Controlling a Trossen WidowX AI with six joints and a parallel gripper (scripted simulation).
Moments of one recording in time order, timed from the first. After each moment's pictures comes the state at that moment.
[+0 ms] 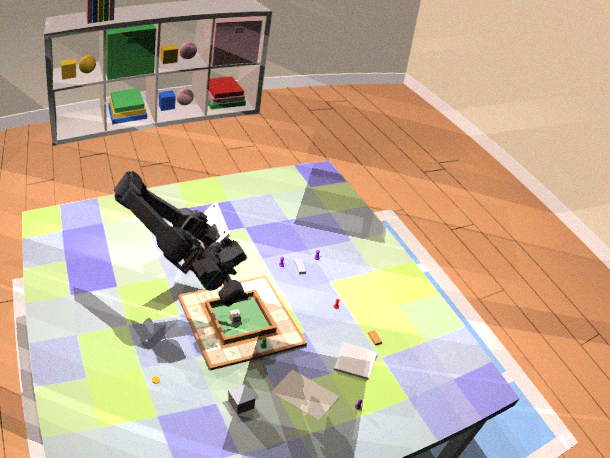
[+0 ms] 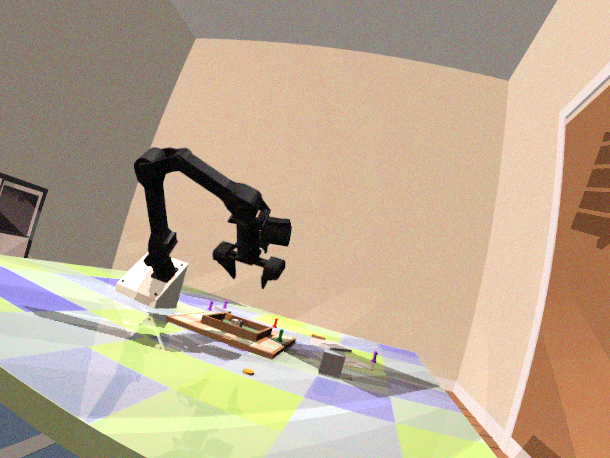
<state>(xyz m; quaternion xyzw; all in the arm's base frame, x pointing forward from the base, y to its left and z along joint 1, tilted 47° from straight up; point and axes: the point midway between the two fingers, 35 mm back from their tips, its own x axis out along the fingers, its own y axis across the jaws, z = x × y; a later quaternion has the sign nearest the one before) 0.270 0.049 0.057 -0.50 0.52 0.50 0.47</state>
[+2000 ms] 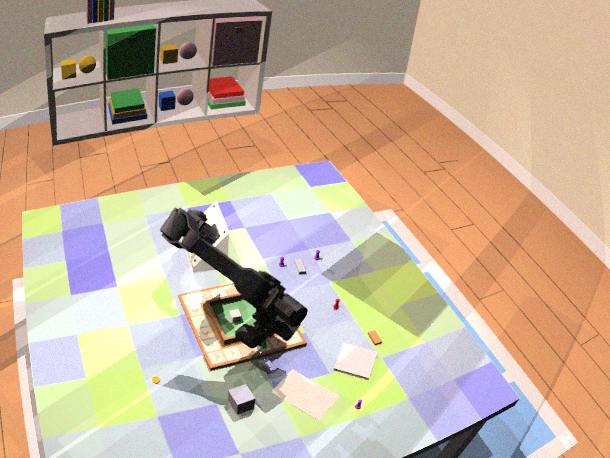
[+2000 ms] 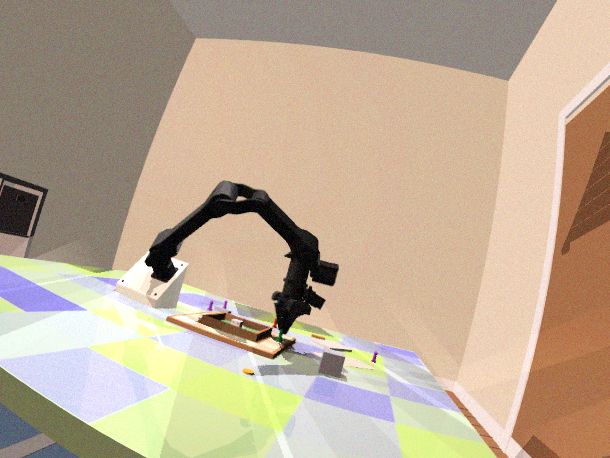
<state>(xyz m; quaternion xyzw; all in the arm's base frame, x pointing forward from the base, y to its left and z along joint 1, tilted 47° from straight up) 0.389 0.019 -0.045 -0.45 0.70 -0.08 0.56</state>
